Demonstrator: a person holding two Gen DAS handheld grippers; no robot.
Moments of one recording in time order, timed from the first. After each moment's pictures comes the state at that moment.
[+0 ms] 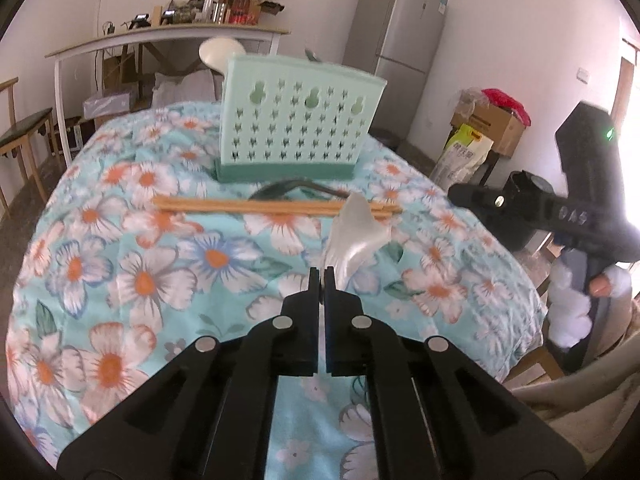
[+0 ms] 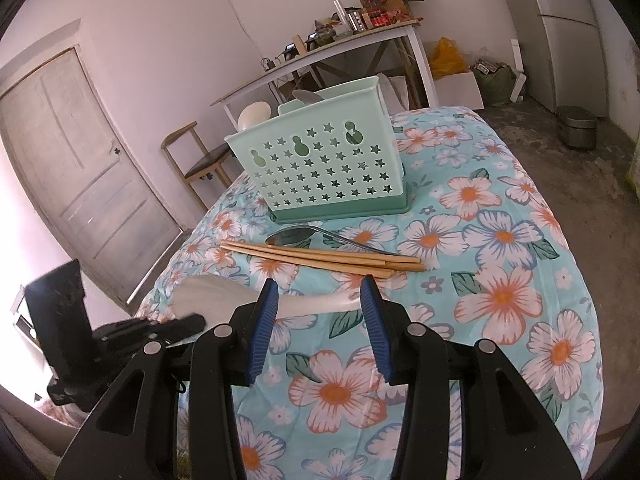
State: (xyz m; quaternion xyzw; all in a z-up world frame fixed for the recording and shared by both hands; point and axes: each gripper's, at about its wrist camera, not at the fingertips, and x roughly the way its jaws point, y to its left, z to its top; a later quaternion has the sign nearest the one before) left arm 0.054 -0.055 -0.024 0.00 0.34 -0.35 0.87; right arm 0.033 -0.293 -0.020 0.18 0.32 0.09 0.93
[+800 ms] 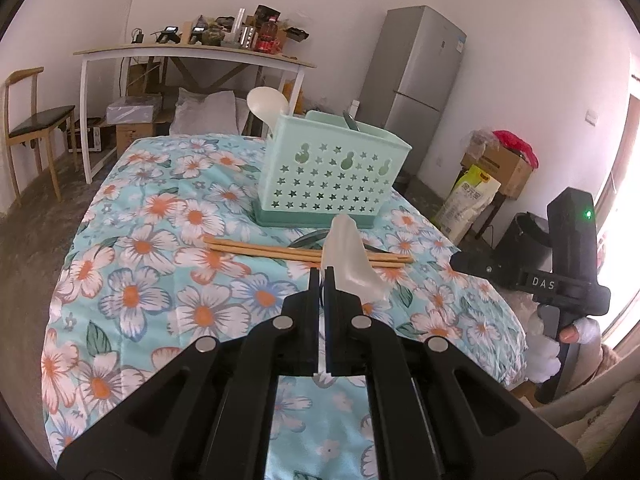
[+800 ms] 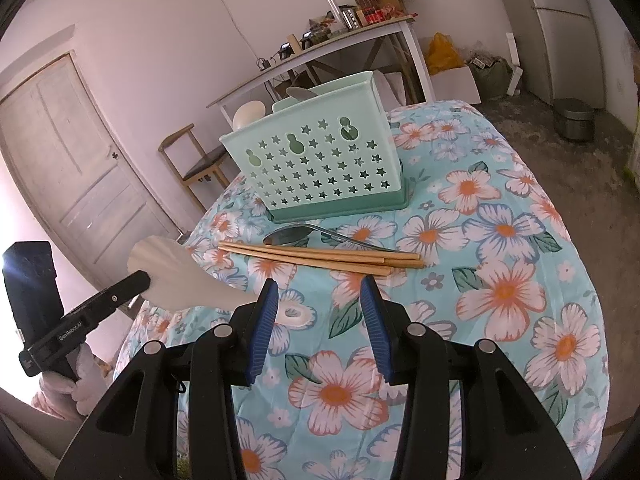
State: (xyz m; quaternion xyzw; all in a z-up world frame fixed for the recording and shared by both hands) left arm 0.062 -0.008 0.013 -0.05 0.31 -0.32 0.89; right arm 0.037 -0.292 -0.024 0.19 0.33 0.09 0.92
